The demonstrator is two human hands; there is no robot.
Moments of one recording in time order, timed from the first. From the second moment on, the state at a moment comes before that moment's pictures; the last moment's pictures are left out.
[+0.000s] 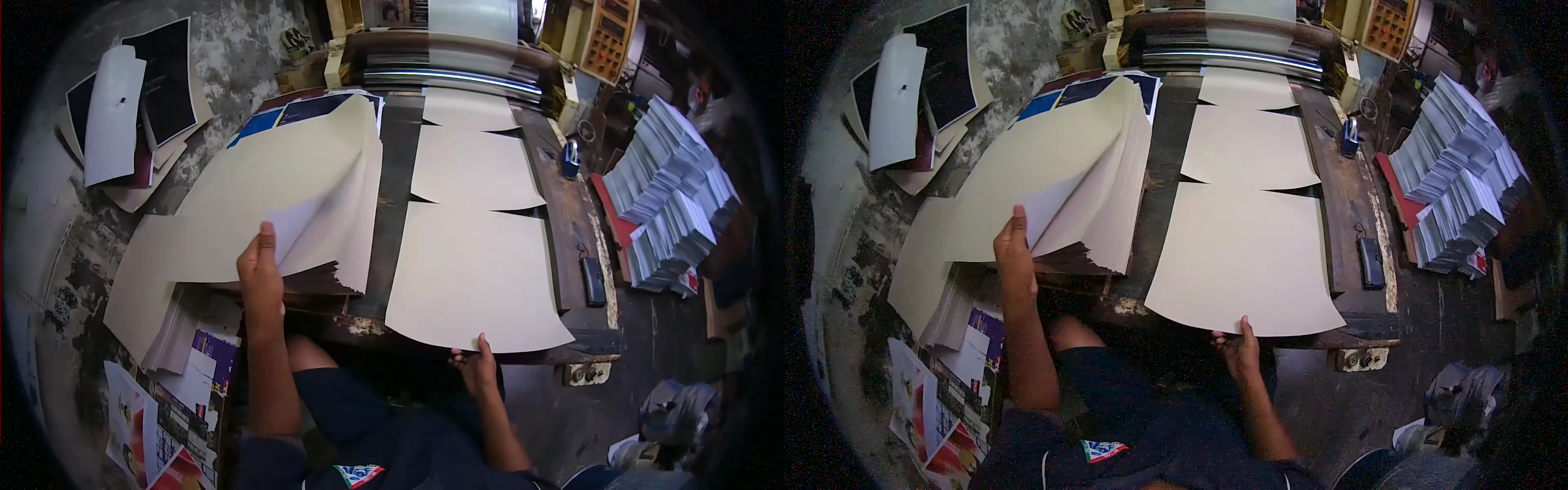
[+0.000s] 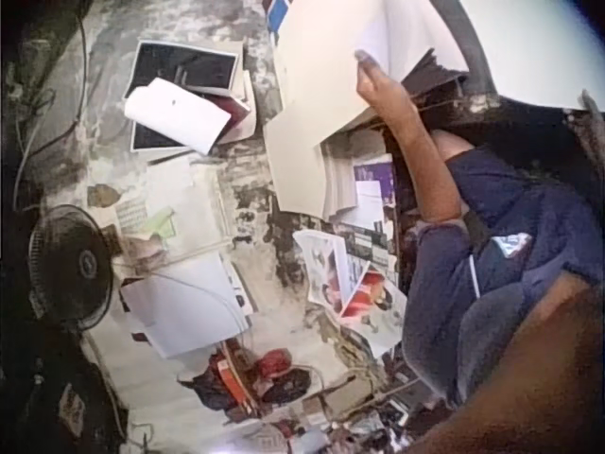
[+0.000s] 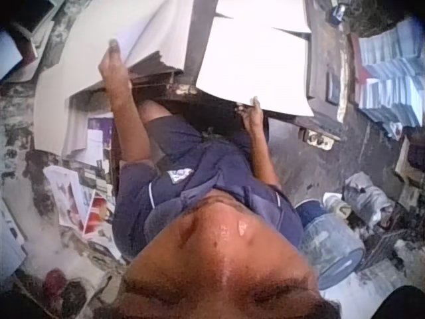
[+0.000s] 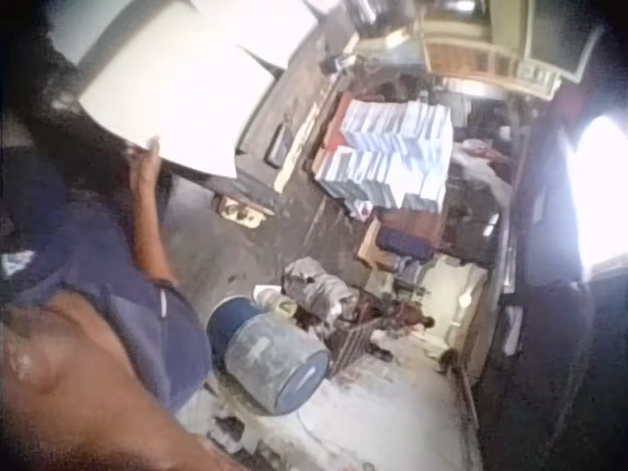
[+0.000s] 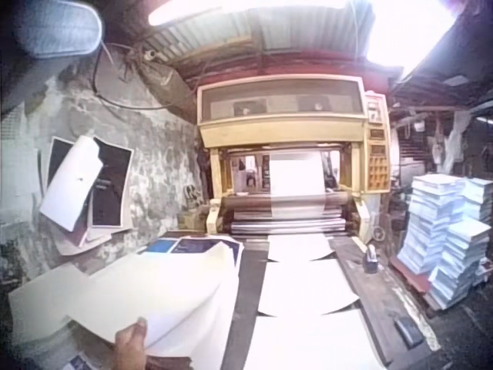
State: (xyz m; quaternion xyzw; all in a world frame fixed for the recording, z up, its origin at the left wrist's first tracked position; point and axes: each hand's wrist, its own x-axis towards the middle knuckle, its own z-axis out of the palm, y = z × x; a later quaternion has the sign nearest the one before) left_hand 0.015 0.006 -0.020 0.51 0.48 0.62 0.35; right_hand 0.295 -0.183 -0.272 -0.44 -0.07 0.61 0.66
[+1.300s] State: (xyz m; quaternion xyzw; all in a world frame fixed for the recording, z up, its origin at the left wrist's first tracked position) left_hand 0.016 -0.019 -0.033 0.81 0.43 0.39 -0.01; right_hand 0.269 -0.288 -0.261 -0.52 -0.15 0.65 0.54
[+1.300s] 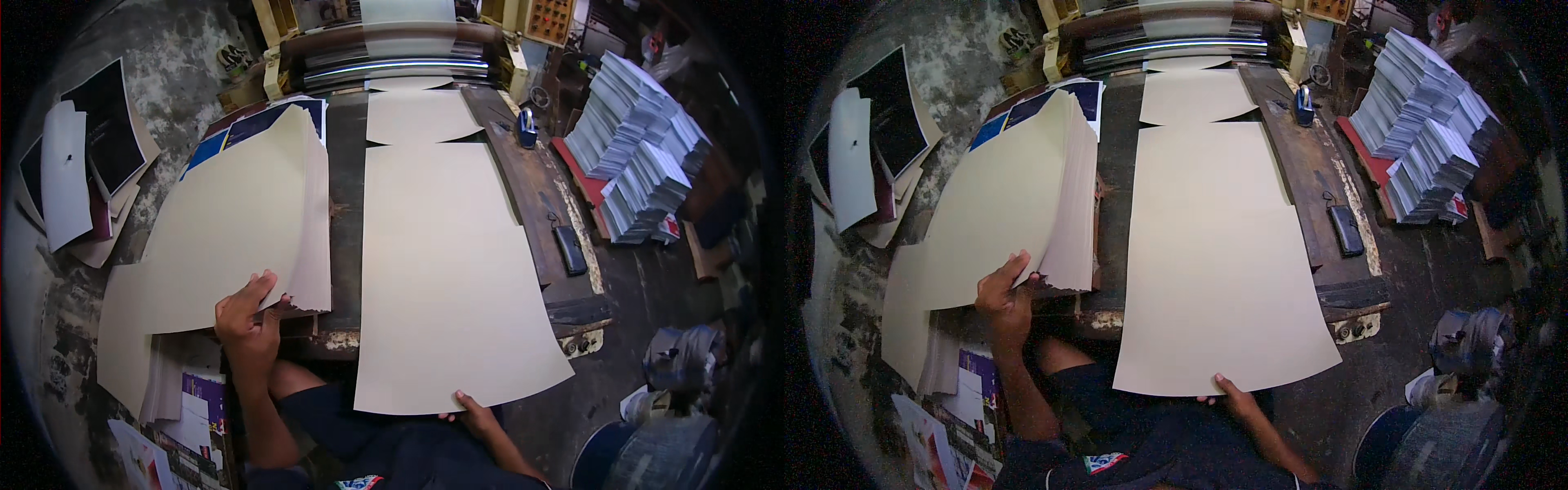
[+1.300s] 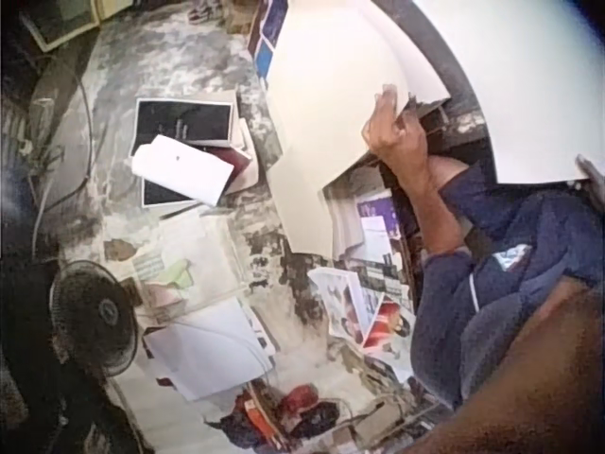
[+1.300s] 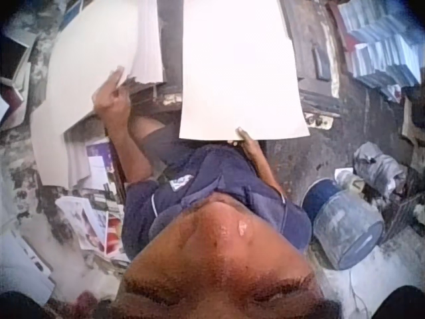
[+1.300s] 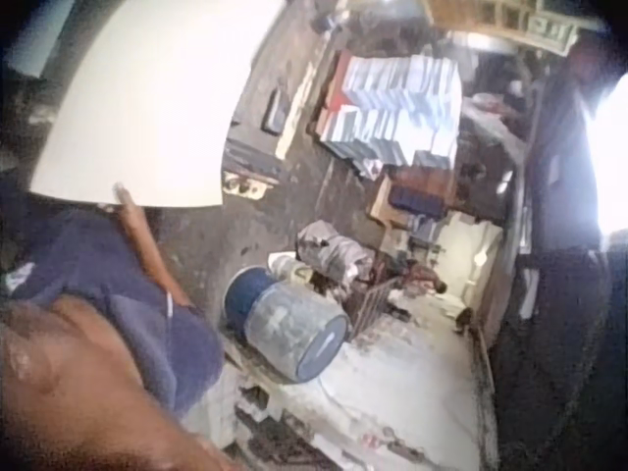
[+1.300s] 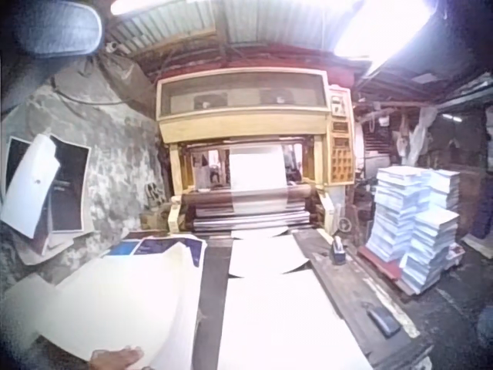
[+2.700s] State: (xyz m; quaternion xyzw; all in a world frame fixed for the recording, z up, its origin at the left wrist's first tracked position) left_hand 0.027 -0.058 -0.011 0.78 0.35 0.49 0.15; right_hand 0.298 -0.192 -0.227 -0.41 -0.07 0.55 0.73
